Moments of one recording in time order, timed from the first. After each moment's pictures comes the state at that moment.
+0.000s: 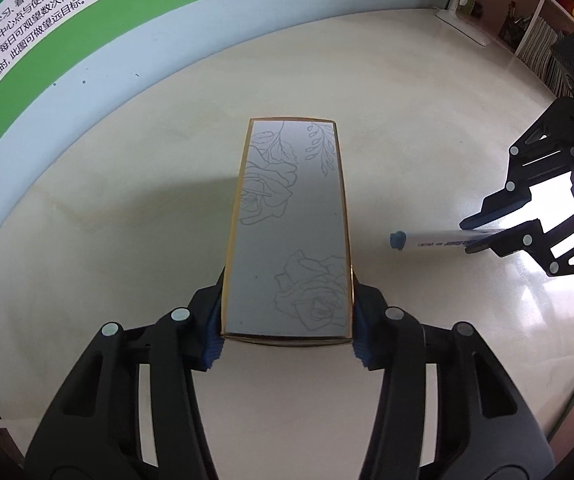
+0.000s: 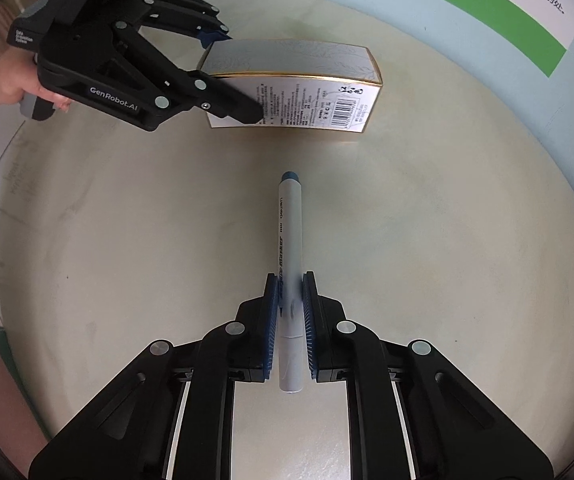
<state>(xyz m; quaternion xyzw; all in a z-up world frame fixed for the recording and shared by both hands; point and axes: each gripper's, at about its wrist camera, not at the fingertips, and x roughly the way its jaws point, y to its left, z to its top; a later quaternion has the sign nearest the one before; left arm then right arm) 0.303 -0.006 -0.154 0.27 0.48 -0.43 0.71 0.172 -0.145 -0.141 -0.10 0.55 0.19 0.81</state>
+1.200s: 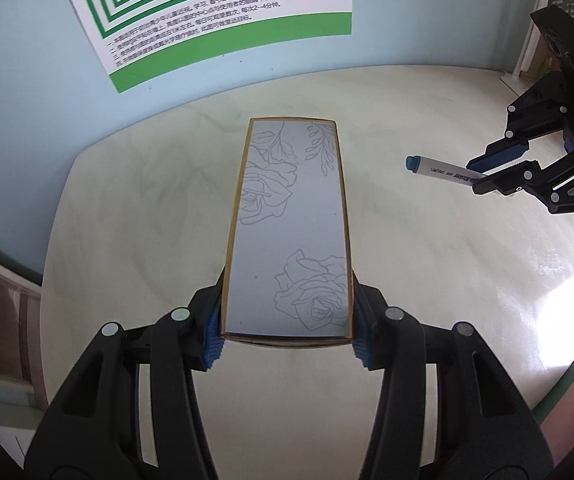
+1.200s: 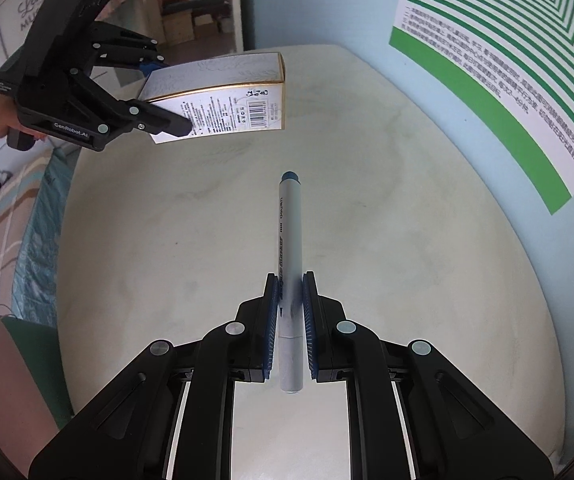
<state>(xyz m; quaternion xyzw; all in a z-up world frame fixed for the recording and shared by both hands) 0.144 0.097 -0.050 0.19 0.48 -0.22 0.83 0.109 -0.113 -0.051 -0.21 0.44 0.34 0.80</state>
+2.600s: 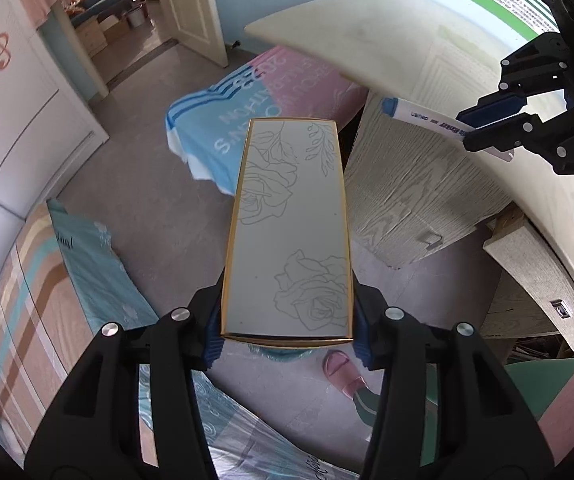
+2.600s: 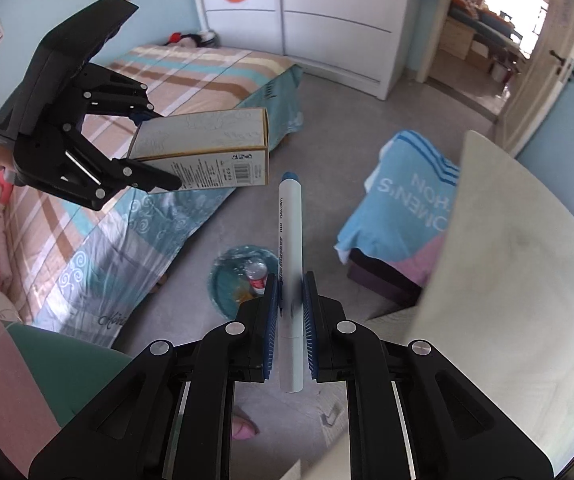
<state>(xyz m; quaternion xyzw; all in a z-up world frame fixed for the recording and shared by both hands) -0.232 0.417 -0.098 -0.07 0.56 0.14 0.81 -0.118 0.301 -0.076 -0.40 0.35 0.66 0.54</state>
